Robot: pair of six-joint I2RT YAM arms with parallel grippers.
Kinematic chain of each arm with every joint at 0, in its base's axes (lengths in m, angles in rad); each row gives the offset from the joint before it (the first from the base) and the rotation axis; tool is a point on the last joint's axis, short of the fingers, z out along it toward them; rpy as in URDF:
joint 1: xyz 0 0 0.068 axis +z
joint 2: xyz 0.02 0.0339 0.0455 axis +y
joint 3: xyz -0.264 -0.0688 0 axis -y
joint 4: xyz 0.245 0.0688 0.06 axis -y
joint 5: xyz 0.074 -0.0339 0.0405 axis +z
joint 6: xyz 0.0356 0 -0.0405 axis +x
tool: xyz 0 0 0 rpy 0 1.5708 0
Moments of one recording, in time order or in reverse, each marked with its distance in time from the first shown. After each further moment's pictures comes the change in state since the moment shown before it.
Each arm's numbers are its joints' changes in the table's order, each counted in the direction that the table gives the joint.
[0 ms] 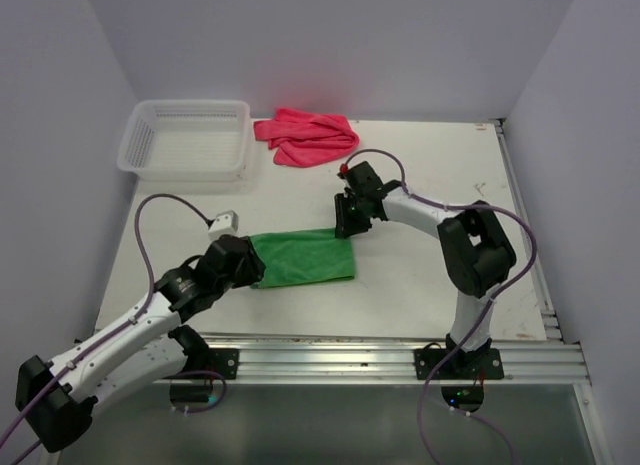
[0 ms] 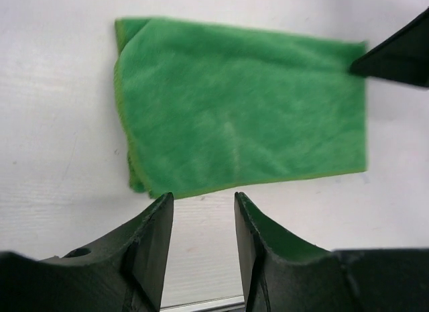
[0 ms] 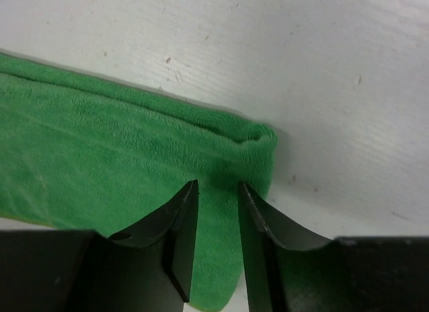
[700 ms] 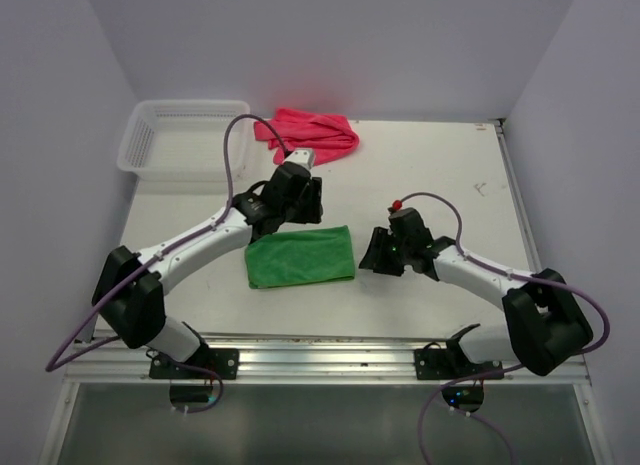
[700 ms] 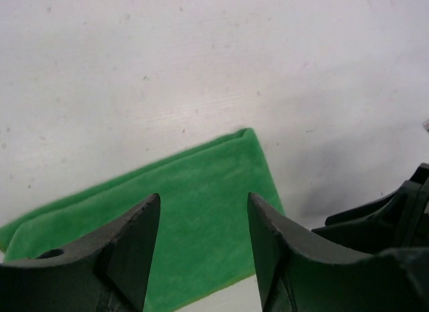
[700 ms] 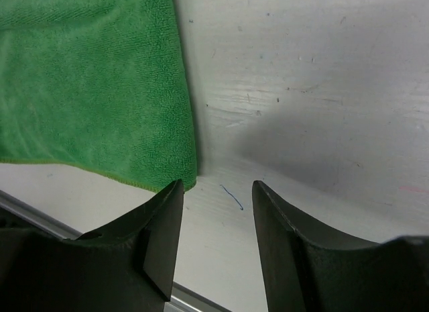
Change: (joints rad) left arm -0.005 0.705 0.622 0.184 -0.104 0.323; right arm -0.032 -0.583 -0.629 0.174 -0.026 0.292
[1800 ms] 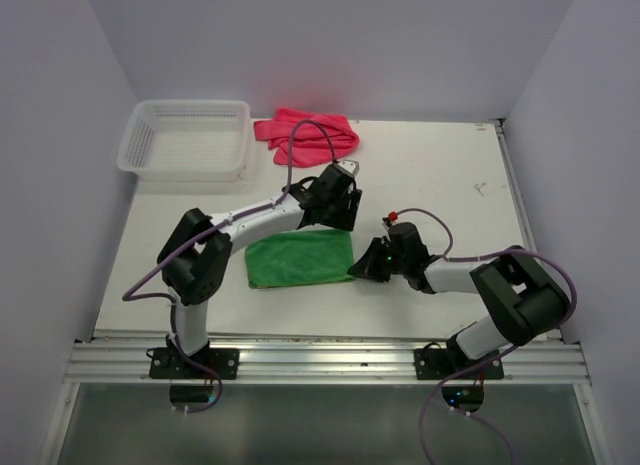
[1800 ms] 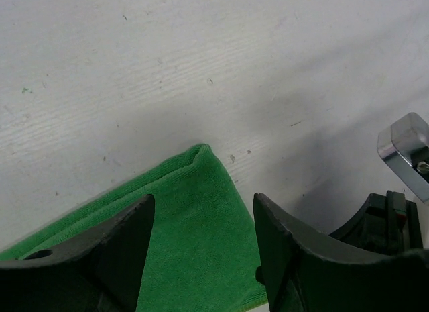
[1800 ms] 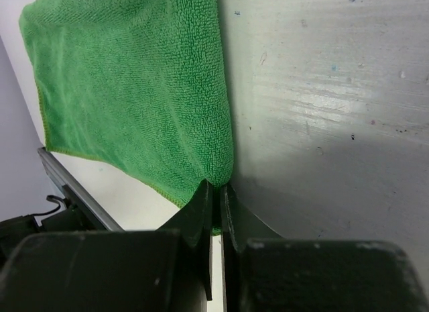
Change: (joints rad) left arm -0.073 0.414 0.289 -0.021 -0.100 0.066; right arm -0.001 0.180 -0.217 0.572 0.201 0.197
